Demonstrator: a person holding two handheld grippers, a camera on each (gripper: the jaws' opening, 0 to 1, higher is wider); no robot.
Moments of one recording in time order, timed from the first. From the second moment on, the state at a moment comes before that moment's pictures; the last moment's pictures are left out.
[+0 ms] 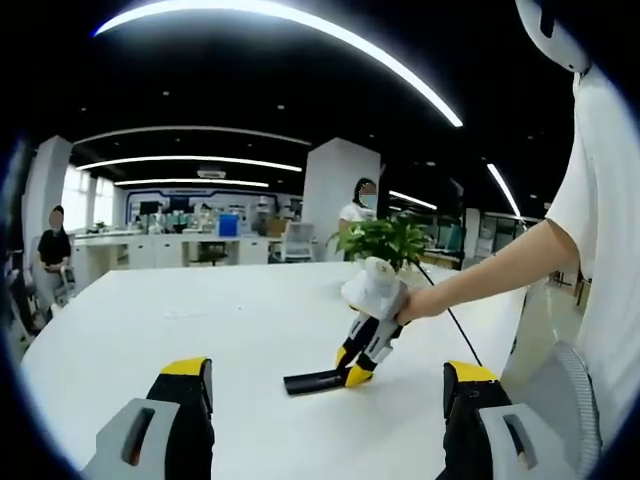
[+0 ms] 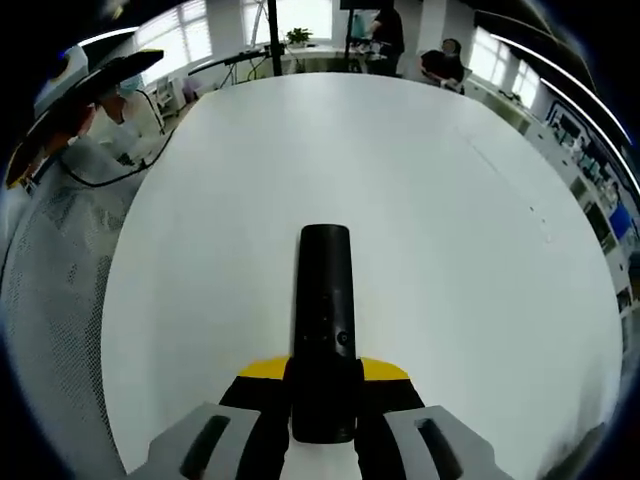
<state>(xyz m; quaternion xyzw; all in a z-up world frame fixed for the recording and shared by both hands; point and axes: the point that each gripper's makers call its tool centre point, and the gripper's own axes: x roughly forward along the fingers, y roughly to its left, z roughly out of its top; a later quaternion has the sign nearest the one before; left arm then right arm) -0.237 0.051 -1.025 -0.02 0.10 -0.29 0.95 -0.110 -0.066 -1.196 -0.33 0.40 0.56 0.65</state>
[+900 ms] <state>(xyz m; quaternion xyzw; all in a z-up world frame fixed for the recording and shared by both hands) -0.238 0.052 -1.035 -0.01 0.12 -0.29 0.95 -0.063 -0.060 -1.197 -0.31 0.40 0.53 0.68</state>
